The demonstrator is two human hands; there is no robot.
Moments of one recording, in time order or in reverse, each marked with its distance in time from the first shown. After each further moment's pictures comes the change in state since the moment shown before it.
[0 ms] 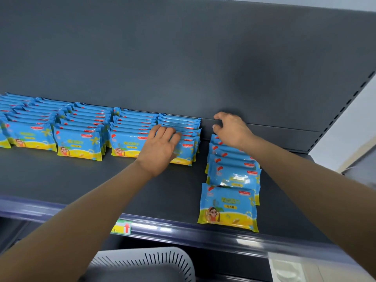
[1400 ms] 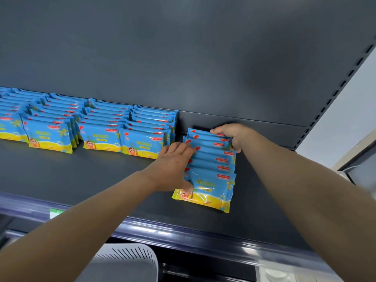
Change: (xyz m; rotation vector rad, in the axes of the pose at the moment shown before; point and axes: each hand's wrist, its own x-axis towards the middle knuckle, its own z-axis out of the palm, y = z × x) left_hand 0.023 0.111 -0.003 -0.406 -0.295 0.009; right_hand 0.048 0.125 0.032 0.904 -0.421 0.740
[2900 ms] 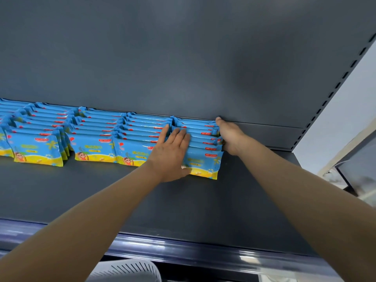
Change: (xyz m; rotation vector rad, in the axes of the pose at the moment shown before) left_hand 0.045 -0.028 0.003 0.468 0.129 -0.018; right_hand -0.021 -0.006 0.019 0.260 0.120 -0.244
